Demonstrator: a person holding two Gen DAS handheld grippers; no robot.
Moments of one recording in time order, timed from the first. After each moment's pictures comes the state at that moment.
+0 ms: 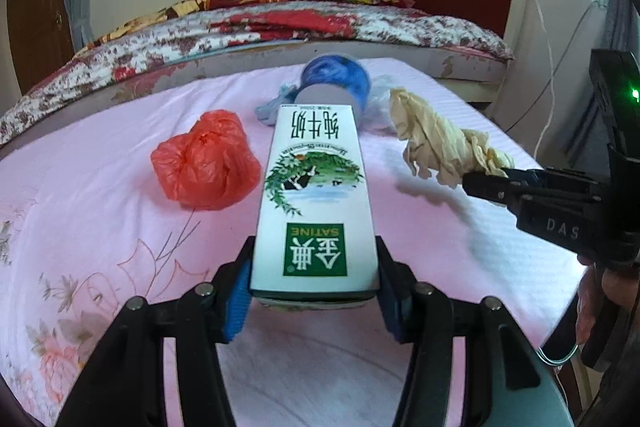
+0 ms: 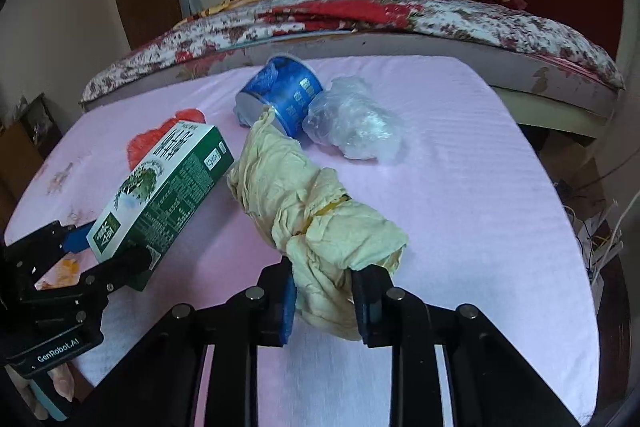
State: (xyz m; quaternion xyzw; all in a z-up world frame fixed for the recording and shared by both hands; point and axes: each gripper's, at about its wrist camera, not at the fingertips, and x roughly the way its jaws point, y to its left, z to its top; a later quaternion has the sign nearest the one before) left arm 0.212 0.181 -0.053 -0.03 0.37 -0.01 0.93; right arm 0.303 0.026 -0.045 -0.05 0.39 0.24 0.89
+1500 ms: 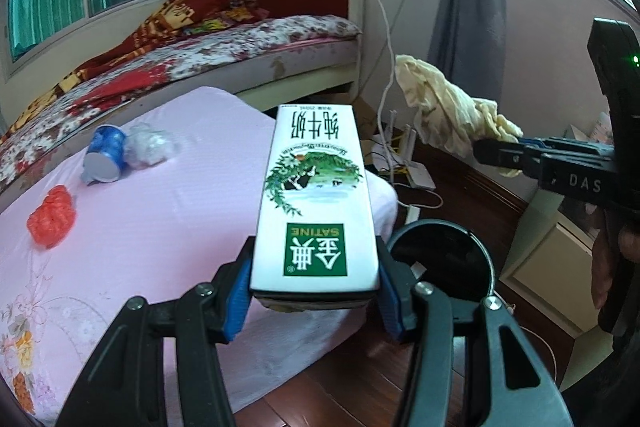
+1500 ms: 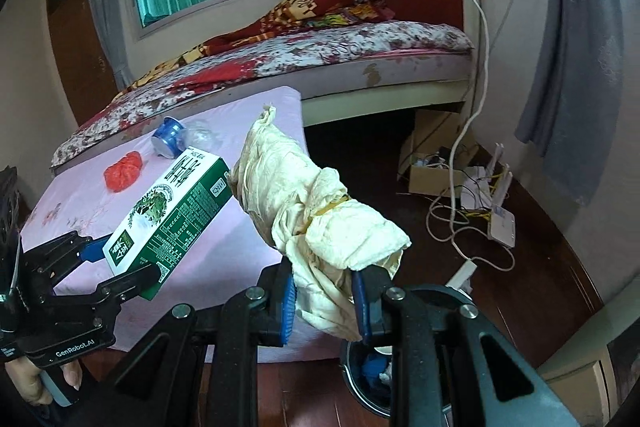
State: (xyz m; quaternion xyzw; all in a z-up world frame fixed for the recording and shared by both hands) left arm 0.126 -0.039 -0.022 0.07 0.33 -0.18 0.92; right arm 0.139 -0.244 0.006 0.03 0.34 0.10 0.94
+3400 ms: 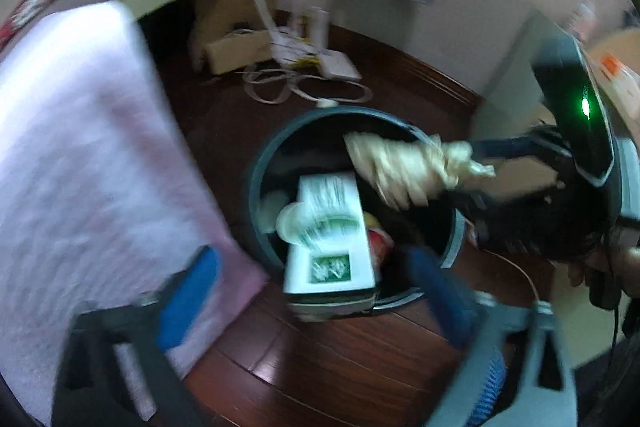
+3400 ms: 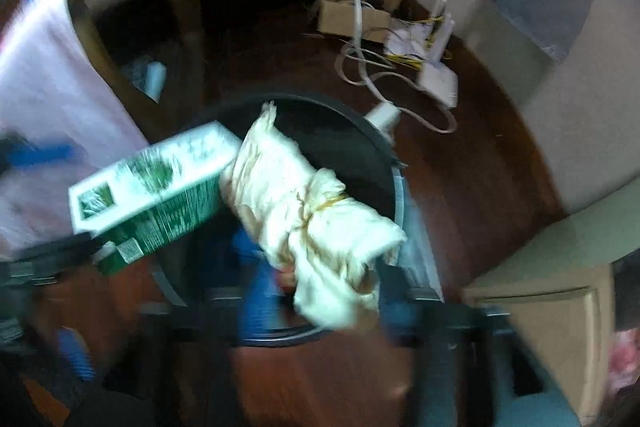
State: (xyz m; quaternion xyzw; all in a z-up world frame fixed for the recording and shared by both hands) left arm 0.154 -0.184 -0.151 0.12 0.48 -0.28 0.82; right arm 0.154 -0.376 -0.205 -0.06 0.54 -0.03 0.84
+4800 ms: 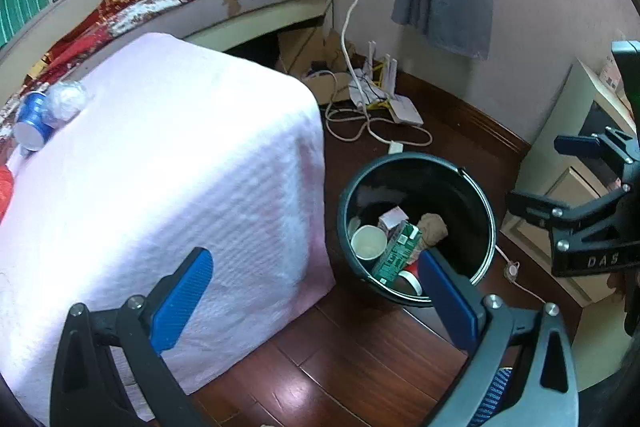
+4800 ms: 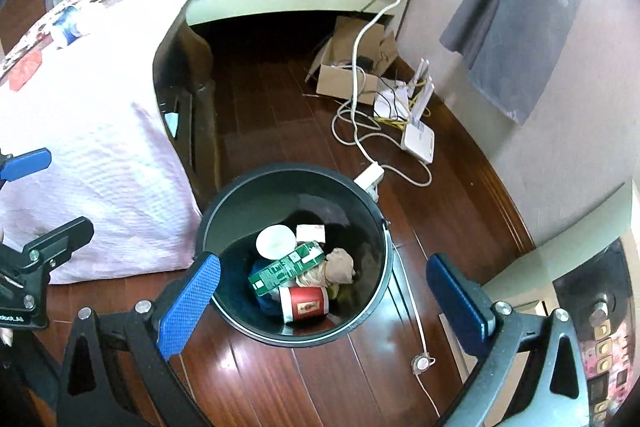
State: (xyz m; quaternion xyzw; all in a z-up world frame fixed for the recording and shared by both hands) left arm 0.125 -0.125 -0.086 0.11 0.42 -0.18 0.88; right arm 0.127 -0.326 -0.099 -0.07 0.46 -0.02 0.88
